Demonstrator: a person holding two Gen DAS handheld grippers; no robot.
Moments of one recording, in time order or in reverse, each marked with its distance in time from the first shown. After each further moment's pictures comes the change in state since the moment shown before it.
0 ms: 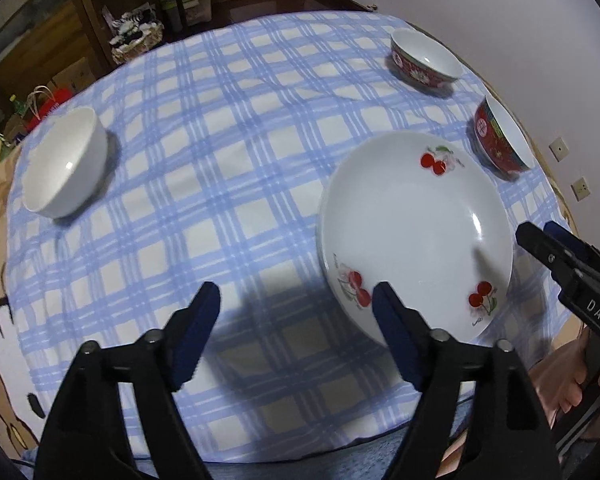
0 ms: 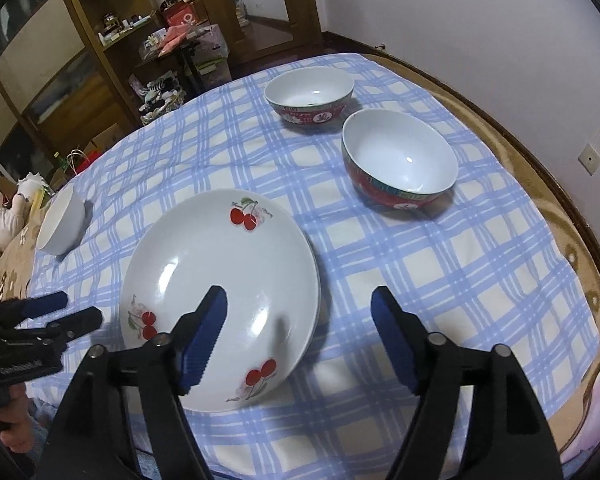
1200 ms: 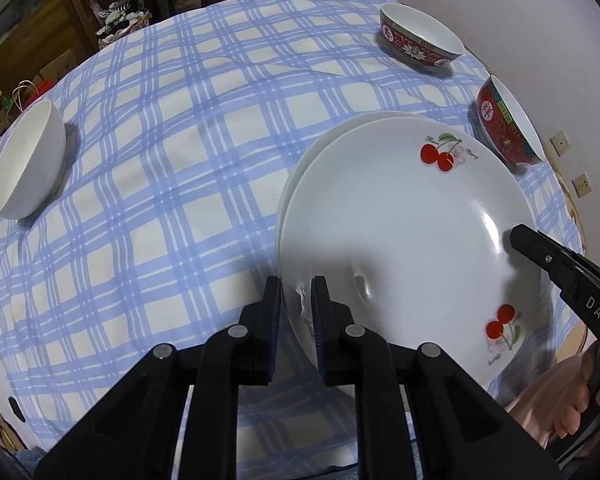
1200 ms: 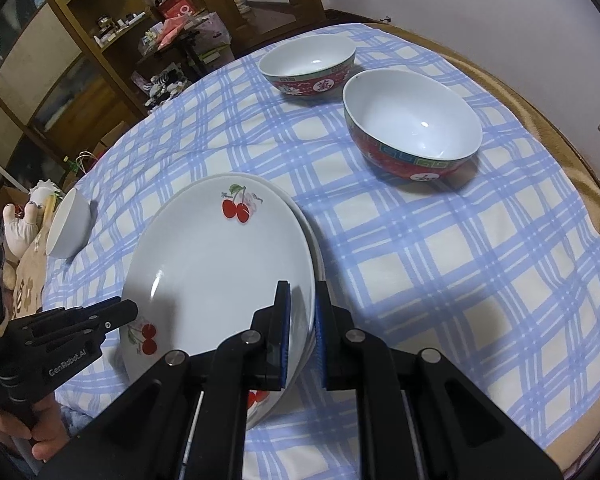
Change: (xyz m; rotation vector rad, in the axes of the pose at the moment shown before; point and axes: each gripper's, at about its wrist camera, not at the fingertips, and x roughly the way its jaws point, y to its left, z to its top) left arm 0.047 -0.025 0.005 0.002 0.047 -0.031; right arm 0.034 -0.014 -0.002 0.064 0.076 0.086
